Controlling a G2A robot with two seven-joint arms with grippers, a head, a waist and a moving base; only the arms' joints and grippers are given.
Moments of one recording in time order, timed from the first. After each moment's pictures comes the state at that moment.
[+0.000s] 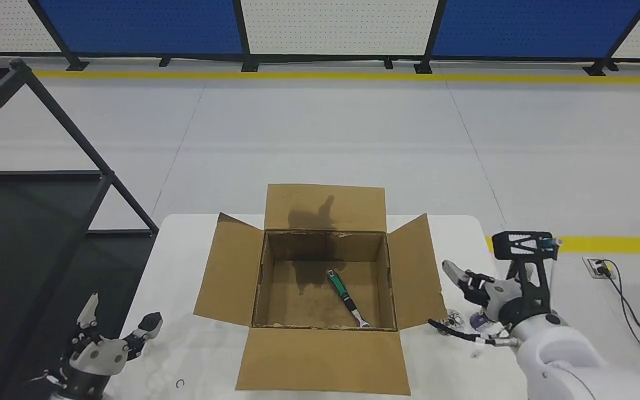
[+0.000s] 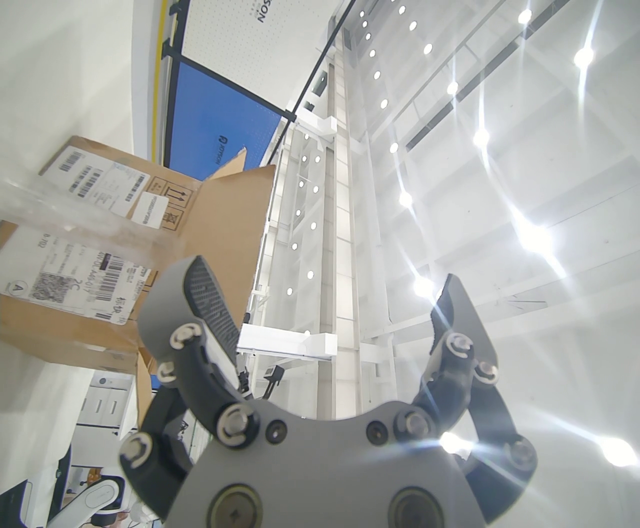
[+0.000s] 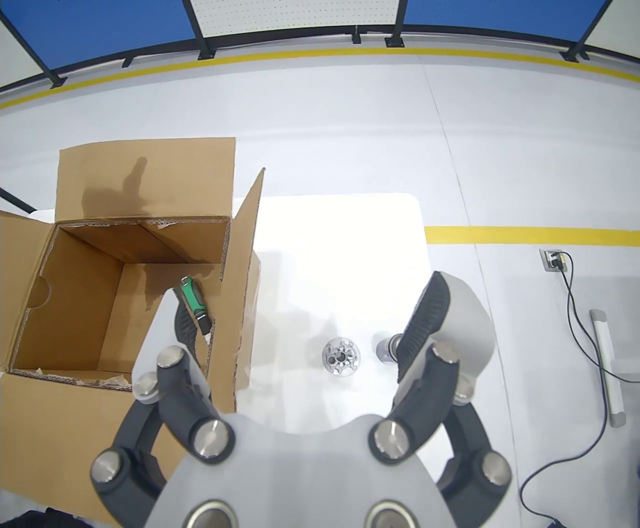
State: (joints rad) left arm 1.58 -1.23 -1.96 -1.75 -0.97 0.06 -0.62; right arm -1.19 -1.37 1.55 -2.34 -1.35 0.15 1.11
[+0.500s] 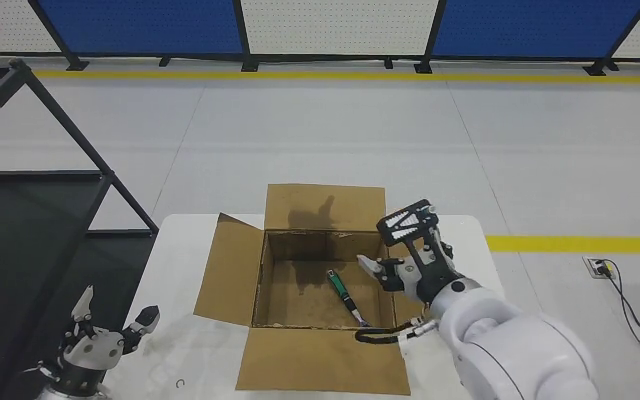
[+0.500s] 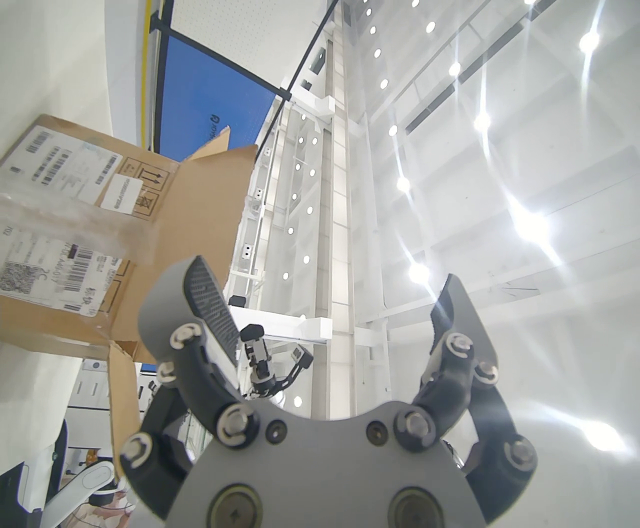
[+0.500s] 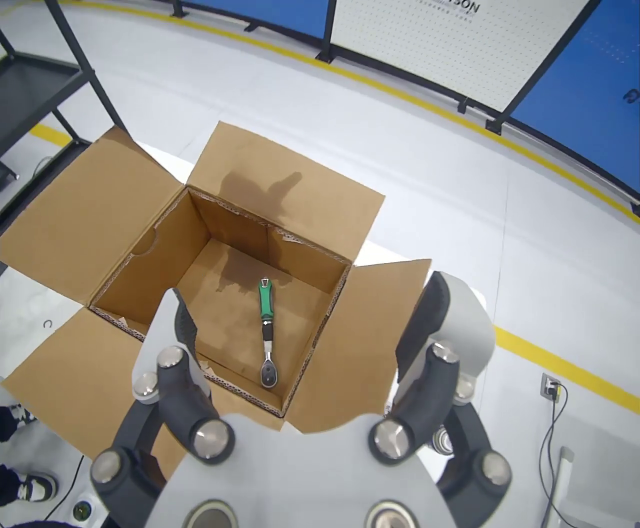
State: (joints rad) left arm 1.55 -1.22 -1.99 -1.75 -0.99 0.10 -0.68; right arm -0.80 -1.39 1.17 -2.16 -1.38 0.06 1.31
